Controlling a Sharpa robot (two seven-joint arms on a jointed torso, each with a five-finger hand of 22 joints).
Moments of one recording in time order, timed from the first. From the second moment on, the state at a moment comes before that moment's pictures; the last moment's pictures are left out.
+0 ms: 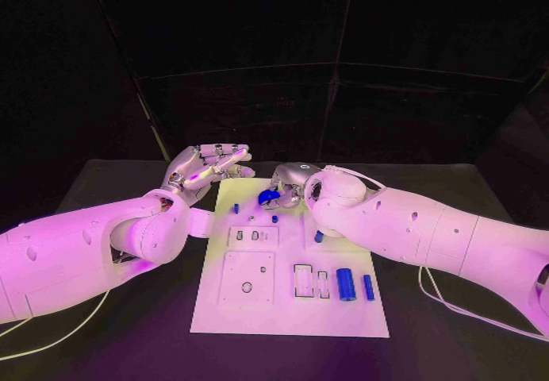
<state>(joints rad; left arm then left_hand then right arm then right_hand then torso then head) 1.25 -0.91 -0.08 1.61 0.04 -0.33 0.56 1.44 0.04 -0.01 0.11 0.05 0.93 0.22 0.11 0.07 1.00 0.17 0.12 0.07 1.13 0.11 0.21 0.16 0.18 0.91 0.23 0.34 0.15 1.22 -0.34 0.02 1.15 -1.61 -0.16 -0.30 1.20 -0.06 -0.02 0.28 0.24 0.87 0.18 0.08 0.07 1.40 0.10 1.40 1.31 1.46 0.01 1.54 1.31 0.12 1.25 0.12 1.31 0.95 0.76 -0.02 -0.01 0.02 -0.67</state>
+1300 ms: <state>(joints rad) 1.25 -0.92 -0.08 1.60 0.04 -0.33 0.55 1.44 0.04 -0.01 0.11 0.05 0.93 0.22 0.11 0.07 1.00 0.17 0.12 0.06 1.13 0.11 0.21 0.16 0.18 0.91 0.23 0.34 0.15 1.19 -0.82 0.02 1.31 -1.15 -0.36 0.12 1.45 -0.03 -0.01 0.07 0.20 0.91 0.17 0.08 0.07 1.39 0.09 1.39 1.31 1.47 0.02 1.54 1.31 0.12 1.23 0.12 1.30 0.91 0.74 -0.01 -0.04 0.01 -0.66</state>
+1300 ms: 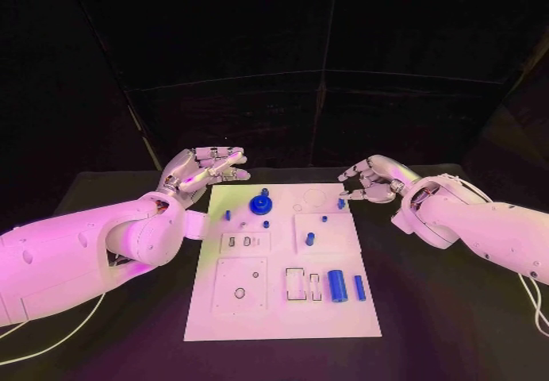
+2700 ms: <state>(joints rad) 1.25 -0.90 -0.08 1.56 0.04 -0.32 0.55 1.44 0.04 -0.01 0.11 0.05 0.93 0.22 0.11 0.07 1.00 0.17 0.12 0.07 1.13 0.11 0.21 0.16 0.18 0.91 0.23 0.34 0.15 1.14 -0.74 0.02 1.16 -1.13 -0.32 0.12 1.50 0.00 0.04 0.00 0.12 0.93 0.17 0.08 0.07 1.40 0.09 1.40 1.31 1.47 0.02 1.54 1.31 0.12 1.24 0.12 1.30 0.92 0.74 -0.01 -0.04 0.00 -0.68</state>
